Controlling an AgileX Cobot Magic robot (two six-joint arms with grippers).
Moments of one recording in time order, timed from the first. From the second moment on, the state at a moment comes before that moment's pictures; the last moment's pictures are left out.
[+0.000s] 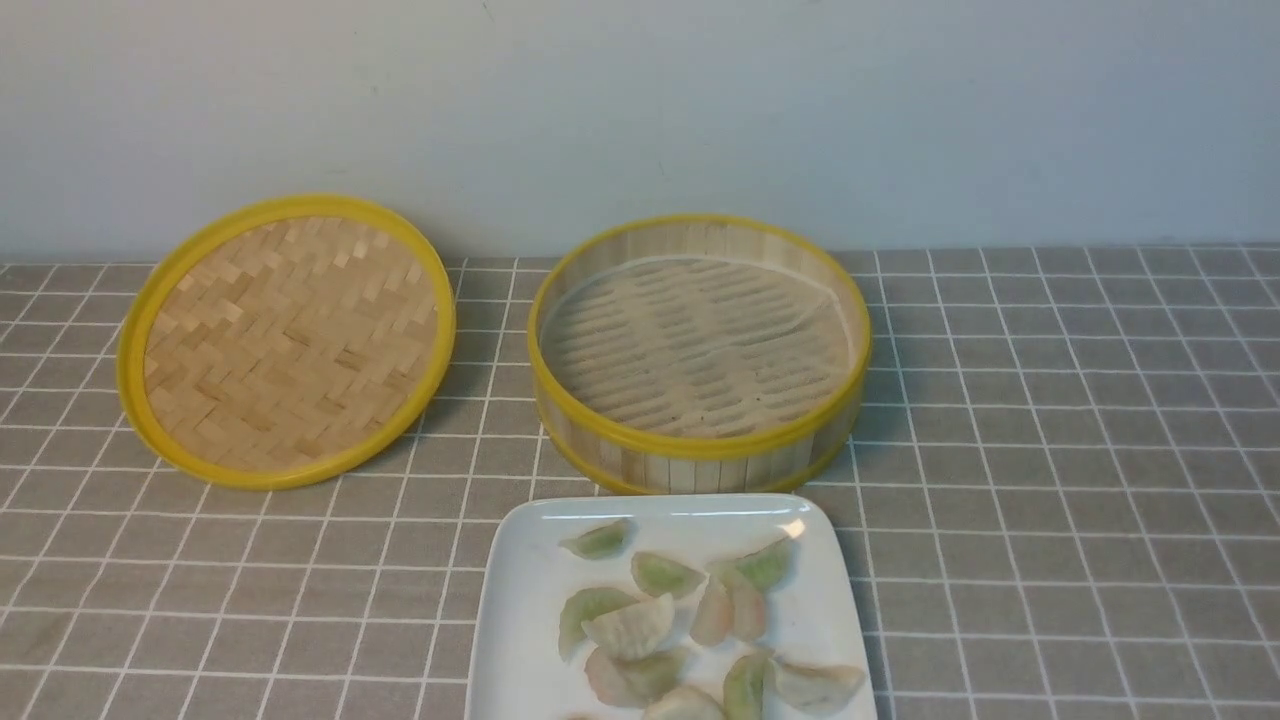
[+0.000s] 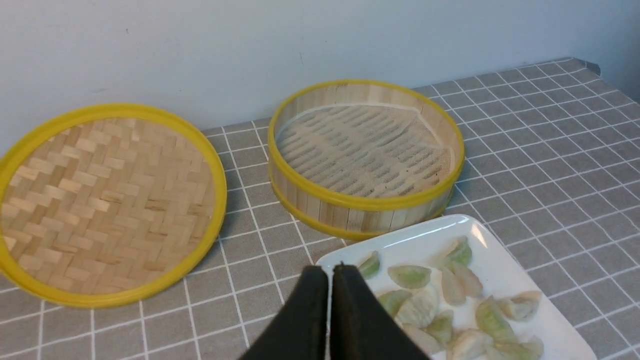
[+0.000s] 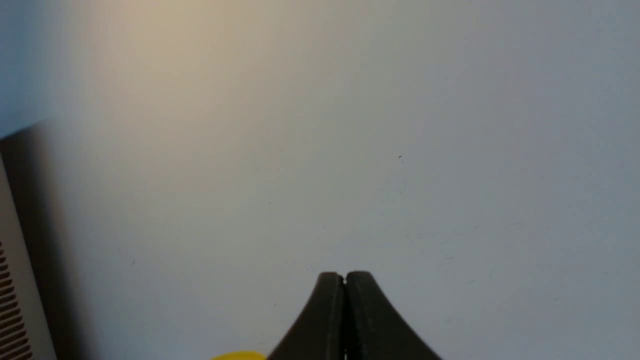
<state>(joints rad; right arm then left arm) 0.51 -0.01 -0.48 -0.41 0.37 0.64 -0.51 0.43 -0.84 0.08 0.86 -0.19</state>
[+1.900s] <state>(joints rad) 0.51 -0.01 -0.48 -0.41 0.36 0.64 -0.06 -0.01 0.03 -0.07 0.37 0.00</state>
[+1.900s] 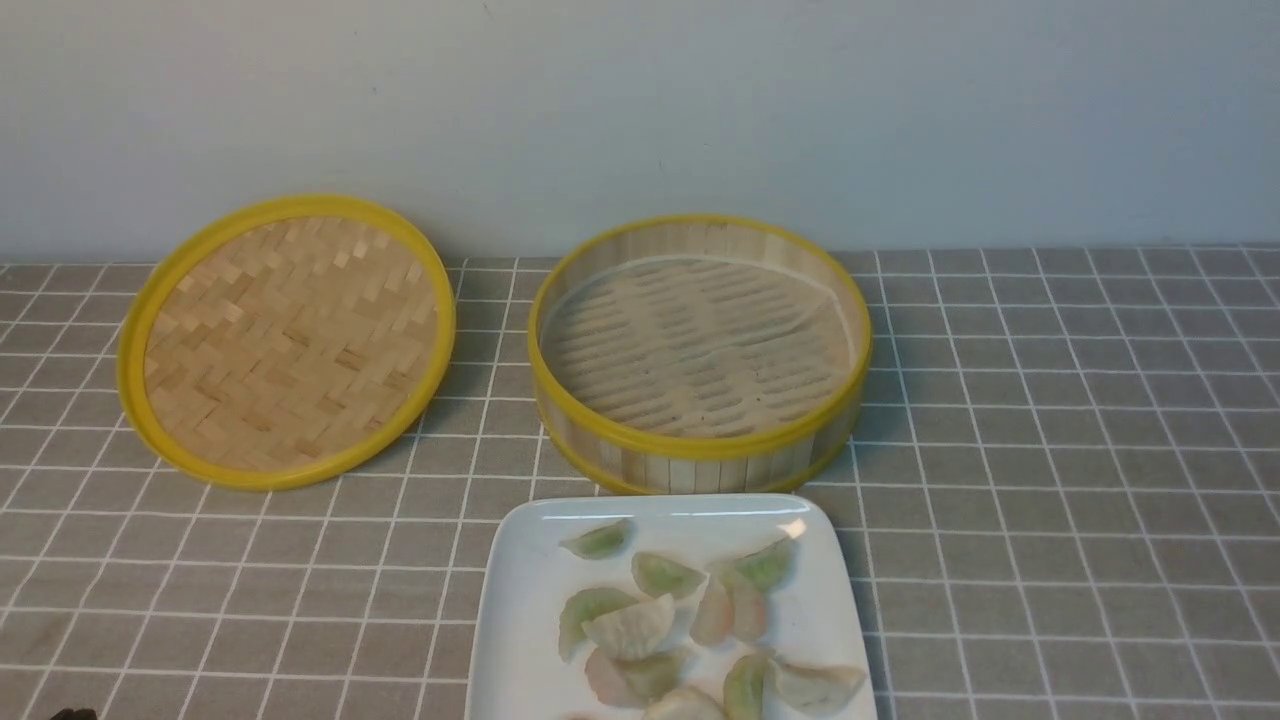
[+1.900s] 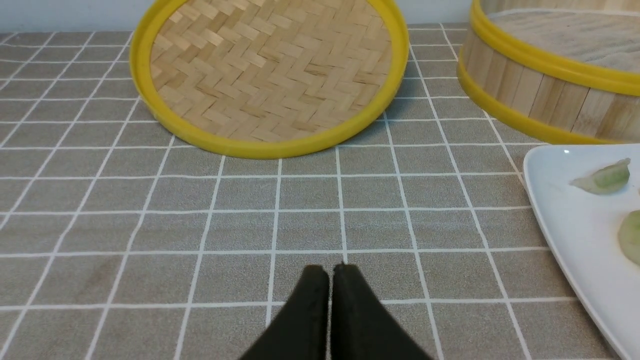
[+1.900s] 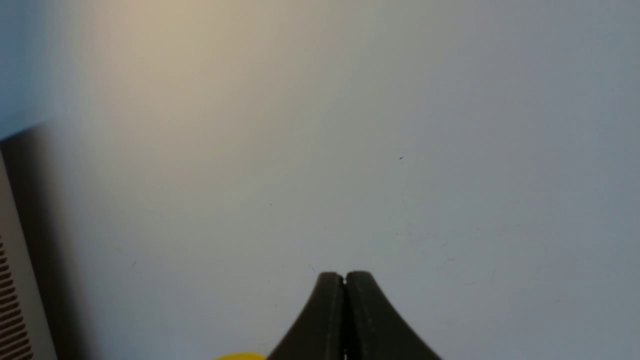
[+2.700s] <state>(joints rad) 0.51 -0.01 -0.44 -0.23 0.35 0.38 -0.06 -0.01 0.03 -0.07 0.37 0.00</state>
